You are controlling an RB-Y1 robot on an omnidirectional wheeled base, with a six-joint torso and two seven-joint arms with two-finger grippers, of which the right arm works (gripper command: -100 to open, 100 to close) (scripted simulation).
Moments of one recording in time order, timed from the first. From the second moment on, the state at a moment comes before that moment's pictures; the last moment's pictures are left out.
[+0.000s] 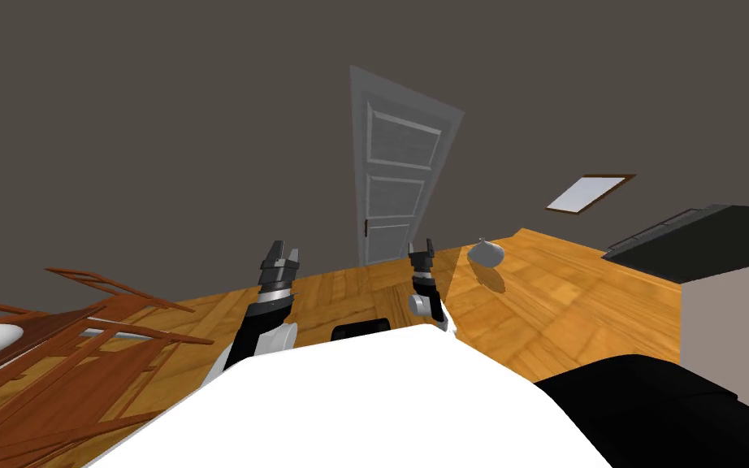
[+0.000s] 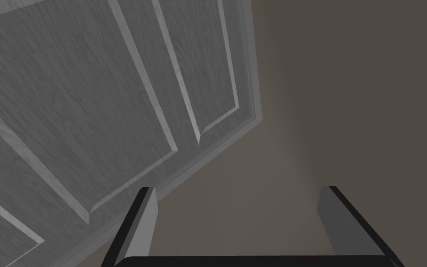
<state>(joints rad) 0.35 -0.09 -0.01 -1.92 -0.18 -0.63 -0.29</state>
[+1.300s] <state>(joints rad) 0.26 -0.13 0.04 -1.59 -0.37 -0.70 -0.57</state>
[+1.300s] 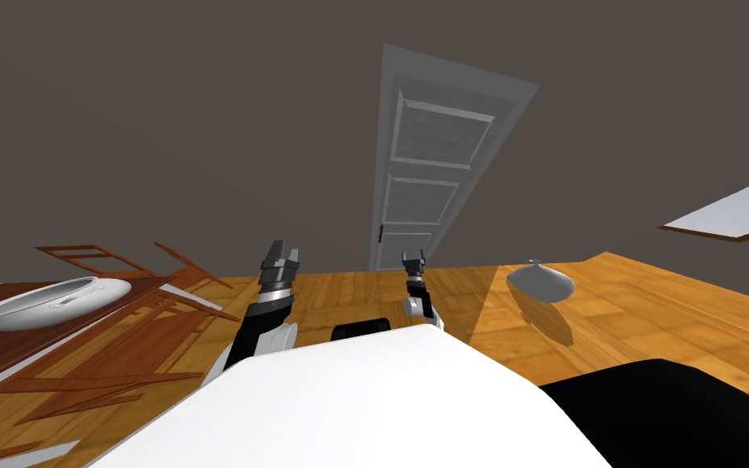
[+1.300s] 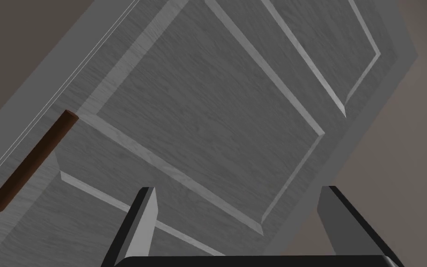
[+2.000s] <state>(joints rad) 0.20 -0.14 0.06 -1.42 -0.47 -0.73 -0.70</state>
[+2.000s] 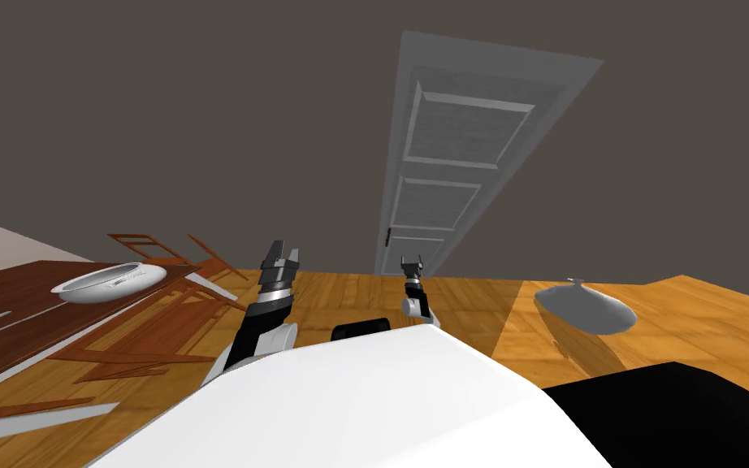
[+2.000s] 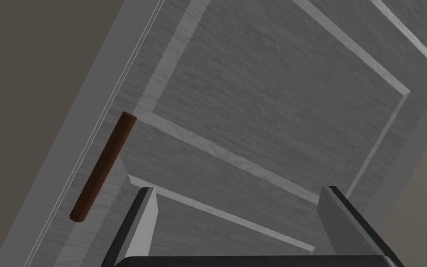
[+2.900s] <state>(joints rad) 0.12 -0.16 0.10 -1.17 -0.62 -0.79 -0.90</state>
